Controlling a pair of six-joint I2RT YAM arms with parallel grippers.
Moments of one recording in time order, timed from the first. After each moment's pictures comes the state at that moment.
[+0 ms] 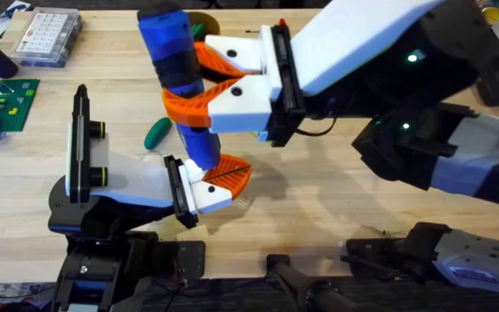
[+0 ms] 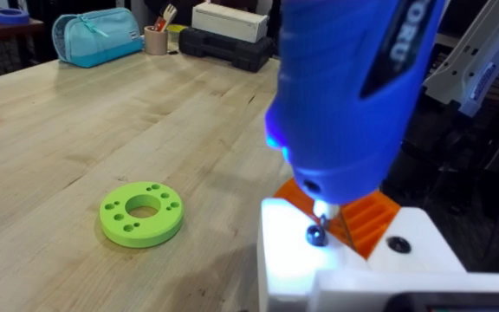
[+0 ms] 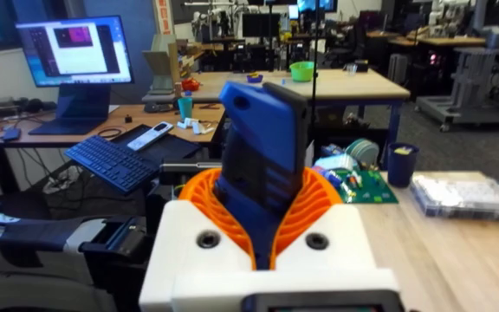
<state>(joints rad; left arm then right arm) -0.06 0.00 0.00 -0.08 1.18 -0.11 0.78 1.28 0.74 0.80 -0.81 0.21</state>
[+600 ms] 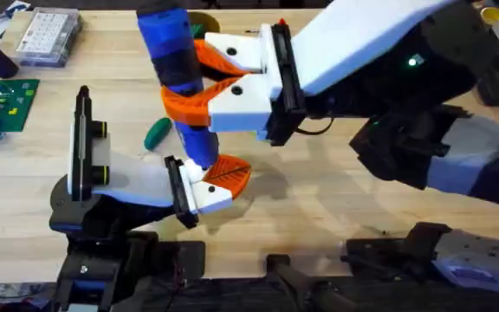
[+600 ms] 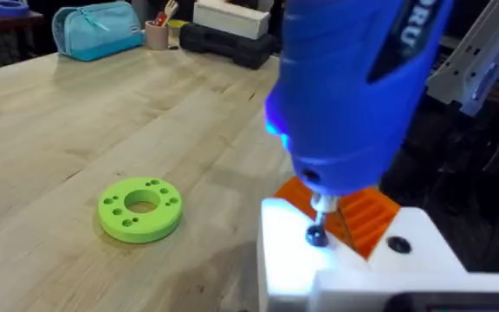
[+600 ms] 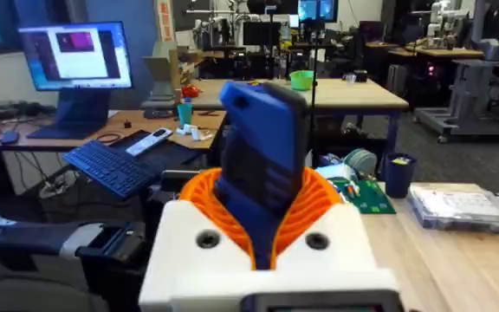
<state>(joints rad) -0.06 0.00 0.00 -0.09 1.17 -0.11 0.78 1.29 0.73 0.87 -0.81 0.22</state>
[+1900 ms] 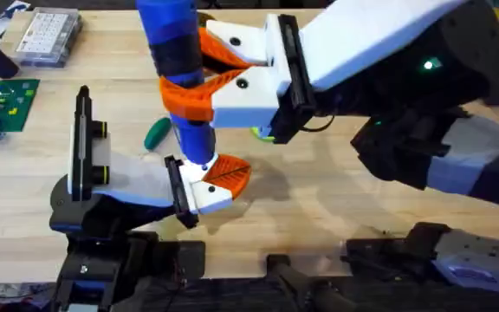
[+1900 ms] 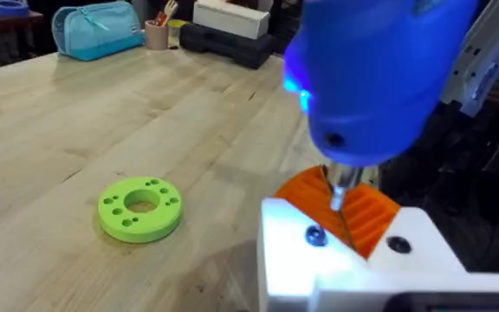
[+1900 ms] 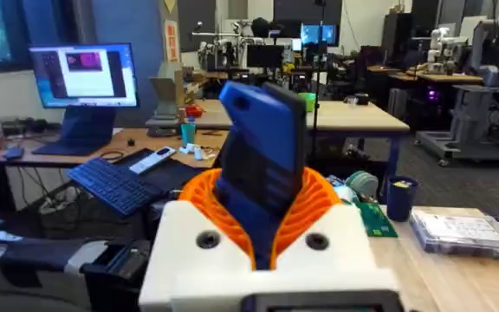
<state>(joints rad) -0.06 0.00 0.00 -0.09 1.17 -0.11 0.78 1.29 0.73 0.95 -0.81 0.27</state>
